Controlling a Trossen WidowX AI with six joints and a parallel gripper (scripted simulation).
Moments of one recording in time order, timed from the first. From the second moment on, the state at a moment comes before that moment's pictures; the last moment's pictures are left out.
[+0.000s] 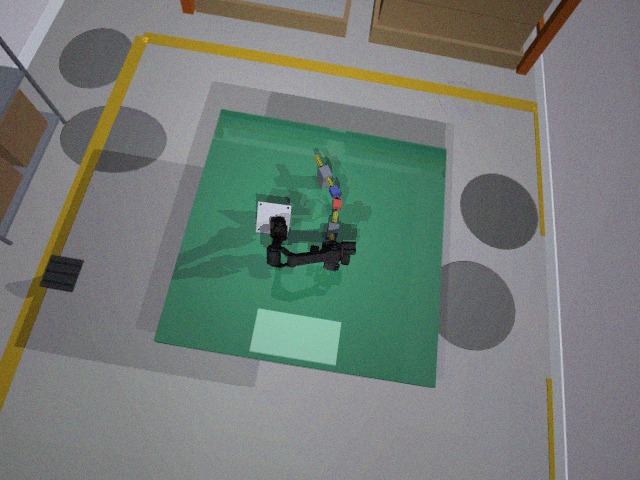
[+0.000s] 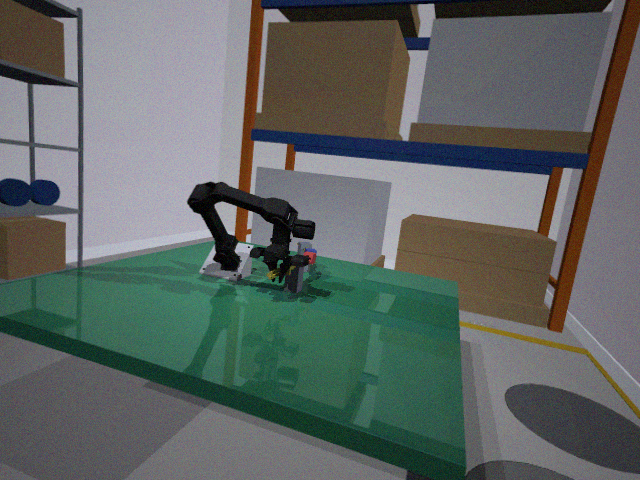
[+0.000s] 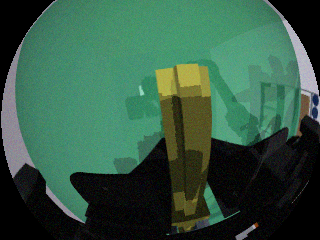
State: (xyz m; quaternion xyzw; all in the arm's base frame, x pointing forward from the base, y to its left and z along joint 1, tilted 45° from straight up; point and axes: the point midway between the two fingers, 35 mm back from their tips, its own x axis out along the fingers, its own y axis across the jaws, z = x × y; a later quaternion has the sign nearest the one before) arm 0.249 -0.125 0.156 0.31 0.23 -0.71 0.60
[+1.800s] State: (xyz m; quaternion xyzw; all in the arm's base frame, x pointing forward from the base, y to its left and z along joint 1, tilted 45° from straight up) arm 0.258 -0.085 0.114 0.31 0.23 -0.71 0.59
